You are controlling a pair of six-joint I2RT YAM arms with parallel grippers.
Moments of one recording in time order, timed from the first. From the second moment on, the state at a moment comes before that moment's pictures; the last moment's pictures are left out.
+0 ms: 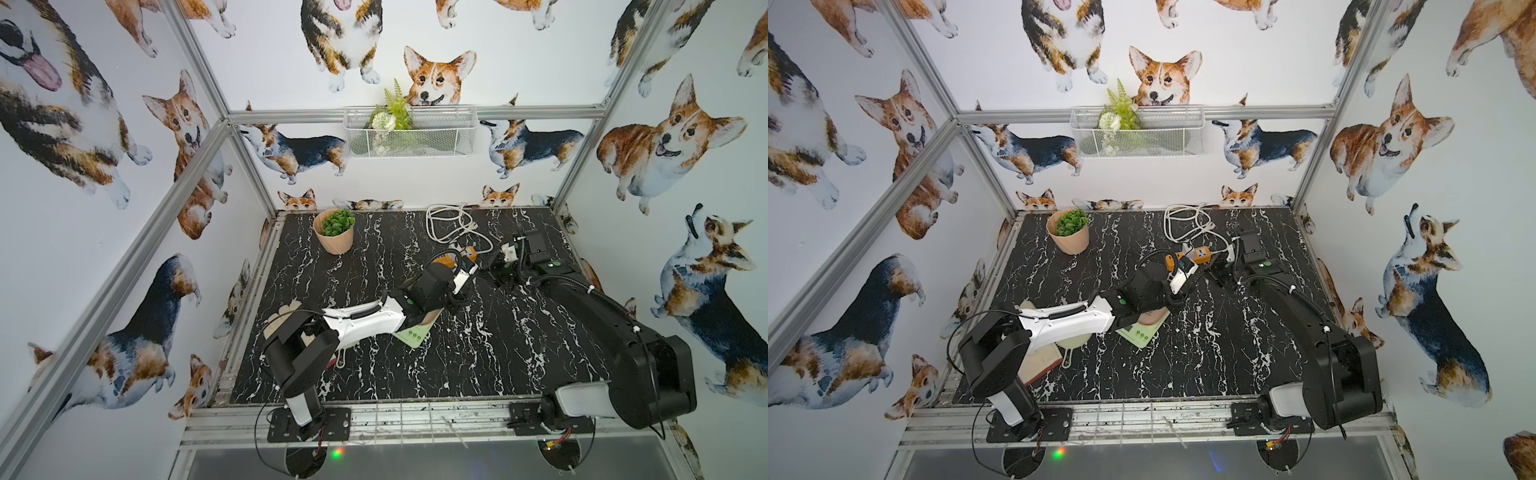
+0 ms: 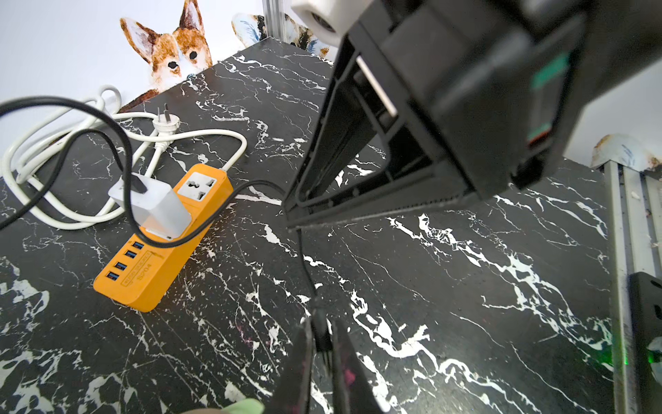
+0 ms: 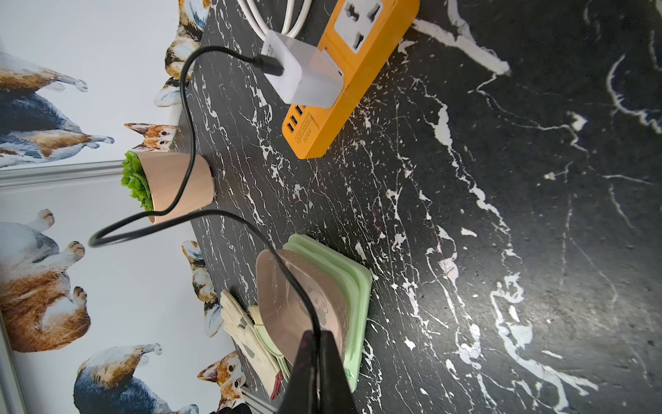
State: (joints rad) left arm -0.97 1.73 1.10 0.15 0.05 -0.04; right arm 0.28 1.36 1.02 -0.54 -0.41 0.99
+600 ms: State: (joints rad) left arm -0.77 1.67 1.15 0.06 0.48 -0.15; right arm 0.13 1.30 1.02 -0.37 -0.70 0.62
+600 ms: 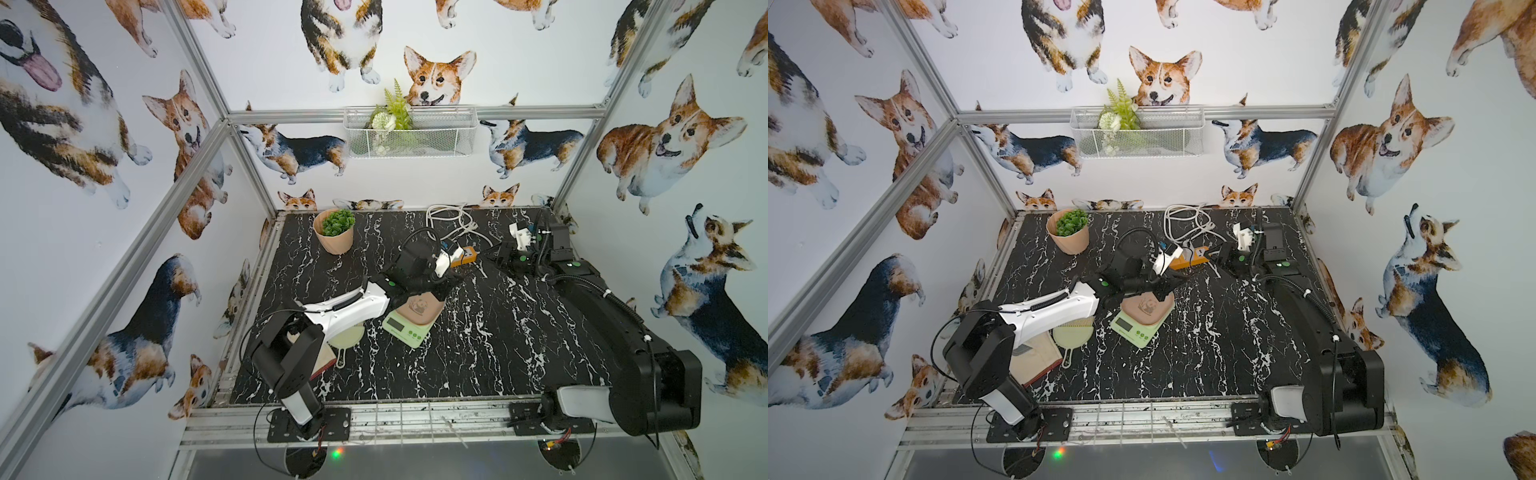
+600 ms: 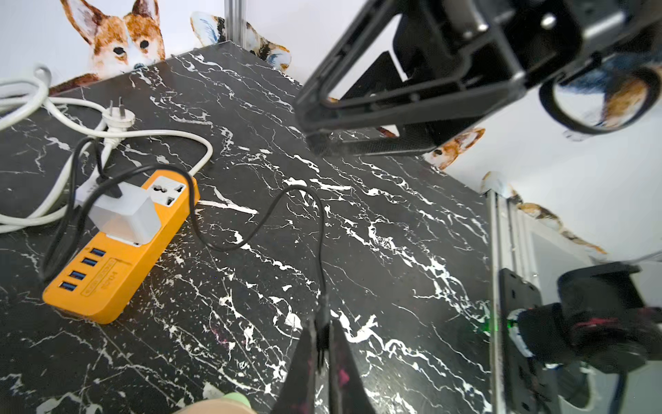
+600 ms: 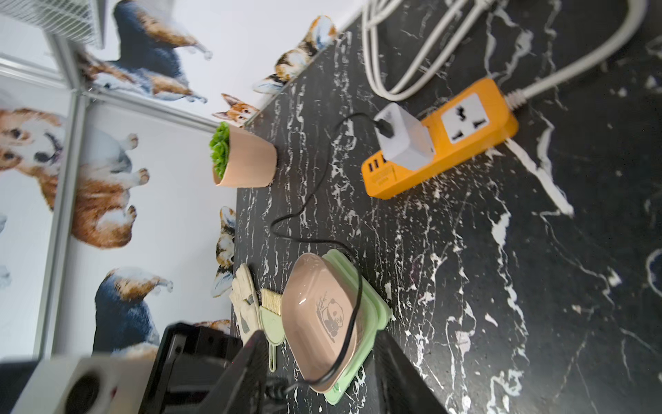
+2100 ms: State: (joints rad) left arm -0.56 1.71 1.47 -0.49 1.09 -0.06; right arm 0.30 1.36 1.06 -0.30 -1.16 0.00
